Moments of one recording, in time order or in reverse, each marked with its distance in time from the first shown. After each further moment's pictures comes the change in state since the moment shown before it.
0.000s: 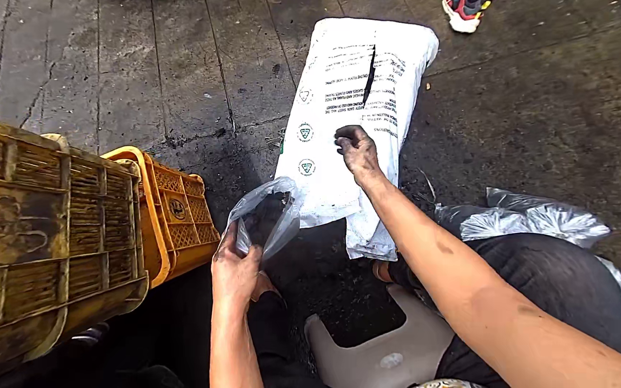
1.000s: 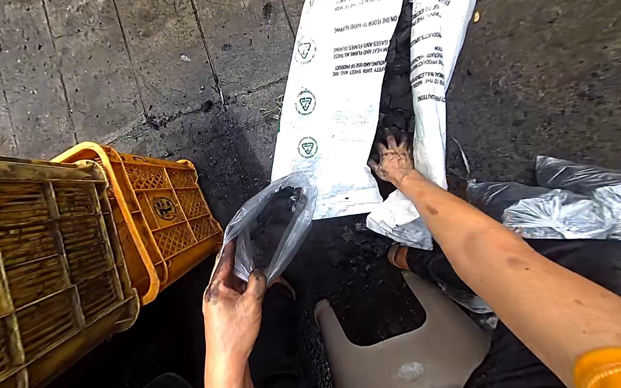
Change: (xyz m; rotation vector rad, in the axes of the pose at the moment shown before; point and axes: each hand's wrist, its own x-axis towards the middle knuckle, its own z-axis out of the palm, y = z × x) left_hand 0.007 -0.011 0.016 0.064 0.030 0.065; right_hand 0.040 0.221 -0.039 -1.005 -0.302 0.173
